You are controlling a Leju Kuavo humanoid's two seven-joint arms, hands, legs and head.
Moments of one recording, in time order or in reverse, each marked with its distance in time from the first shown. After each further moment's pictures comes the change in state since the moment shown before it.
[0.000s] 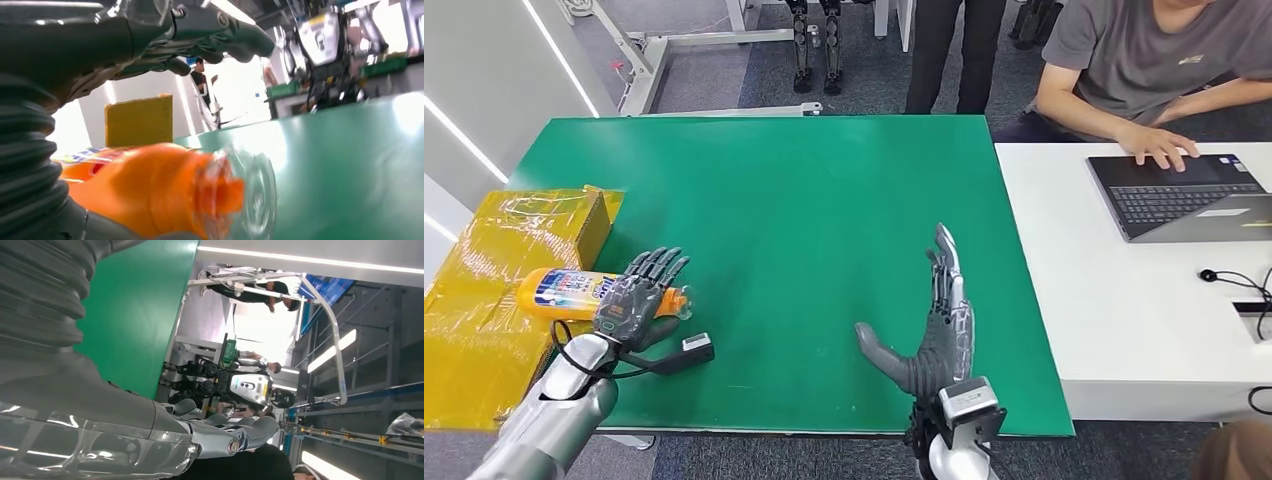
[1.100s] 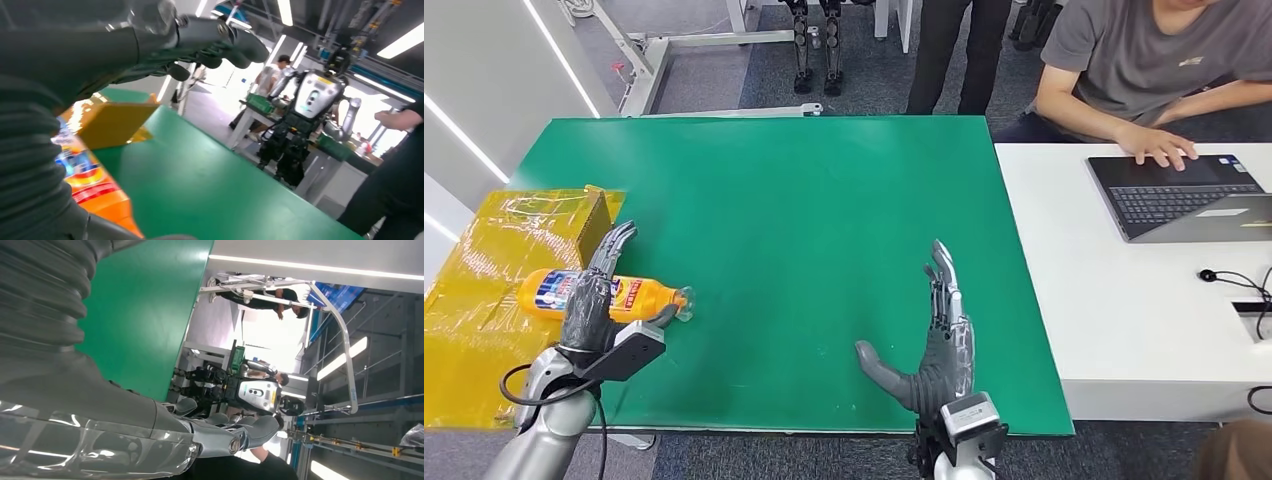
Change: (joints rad) left arm 0.240 -0.007 0.134 -0.587 0.652 -0.267 -0.137; right arm 0.058 -0.008 -0.008 -0.034 0.025 0.049 0.019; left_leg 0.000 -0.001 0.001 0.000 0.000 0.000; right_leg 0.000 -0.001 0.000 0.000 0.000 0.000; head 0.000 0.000
